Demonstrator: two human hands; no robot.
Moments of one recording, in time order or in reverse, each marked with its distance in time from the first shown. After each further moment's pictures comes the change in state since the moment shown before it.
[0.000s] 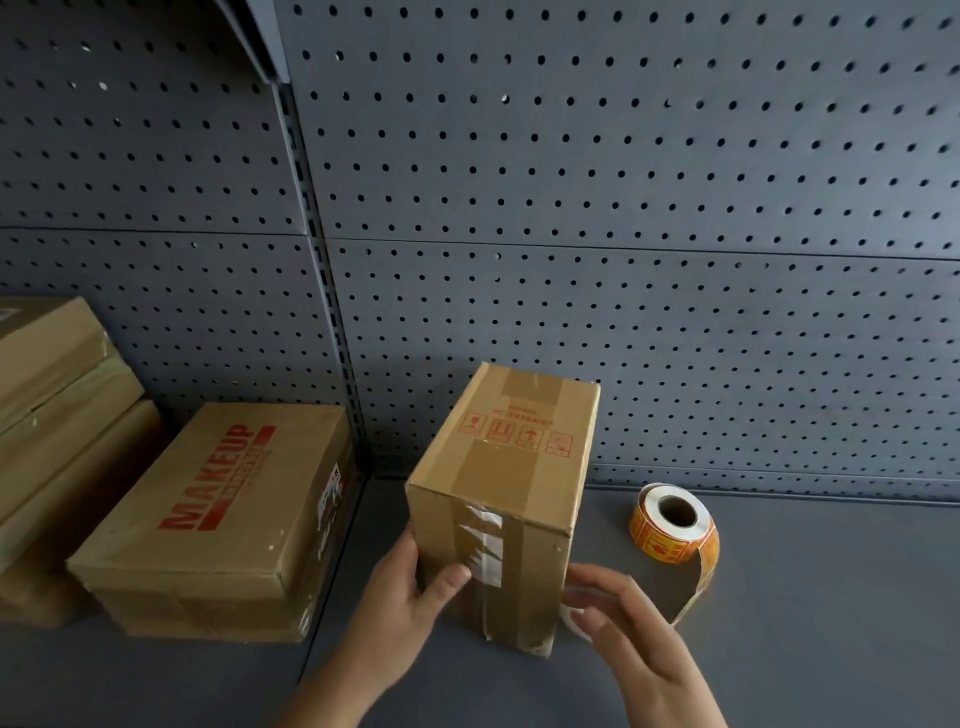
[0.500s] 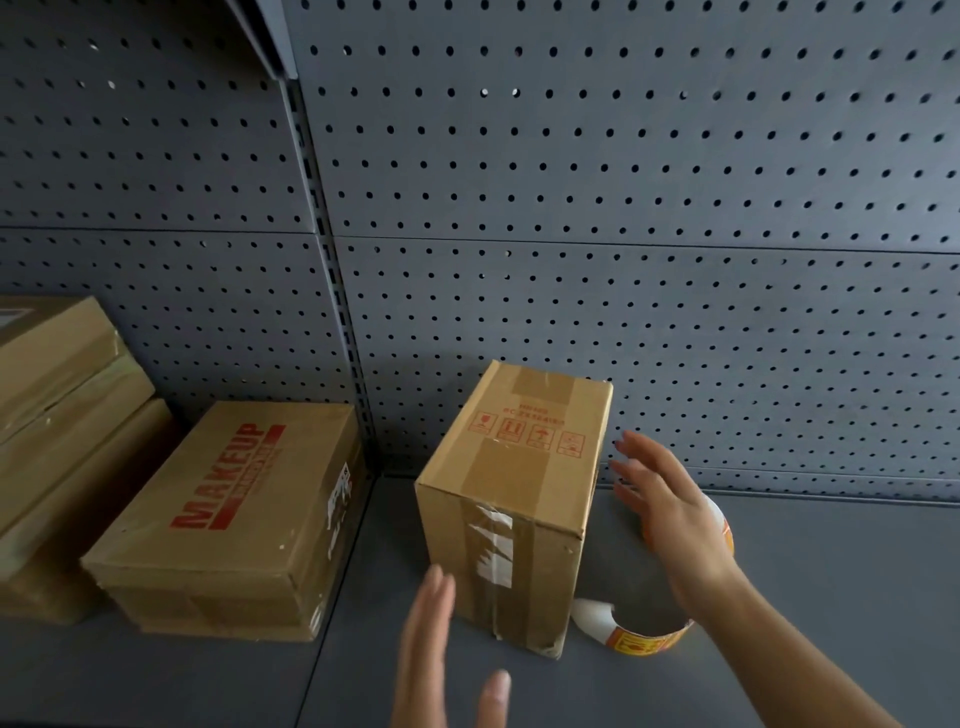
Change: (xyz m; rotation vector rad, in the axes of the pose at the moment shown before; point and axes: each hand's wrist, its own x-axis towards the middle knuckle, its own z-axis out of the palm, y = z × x) left_hand -0.066 -0.012 0.061 0.232 0.460 0.266; right_hand 0.104 -0.033 -0.031 0.072 0.193 0.022
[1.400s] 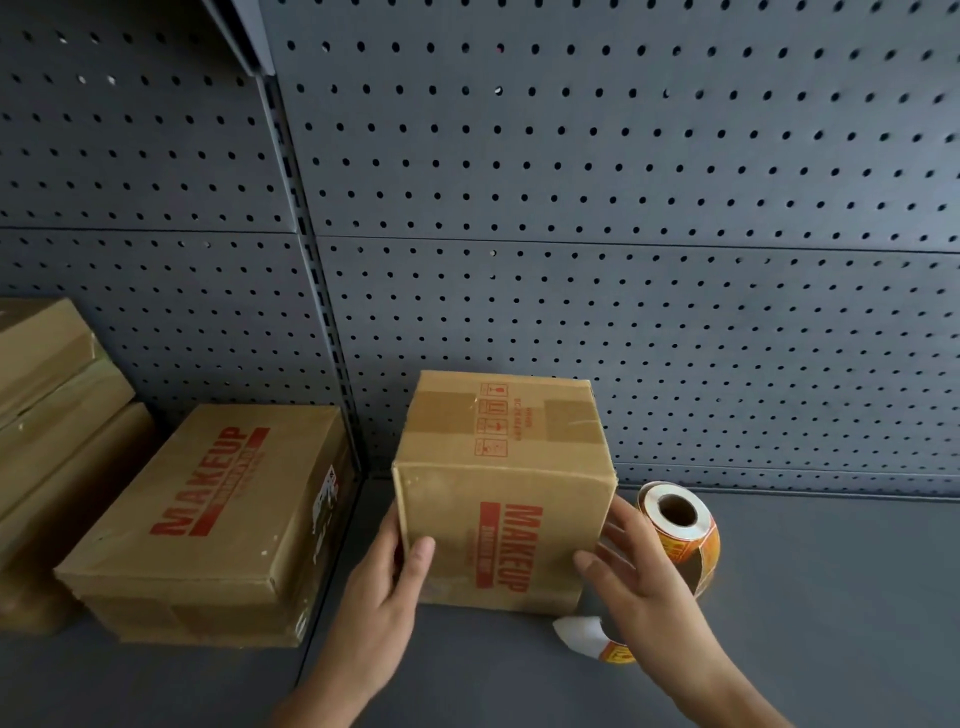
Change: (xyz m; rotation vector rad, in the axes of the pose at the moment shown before) left_hand 0.088 -0.020 -0.030 -0.145 -0.402 -0.416; right_hand -0.059 0.019 0.004 -0.156 -0.214 -0.111
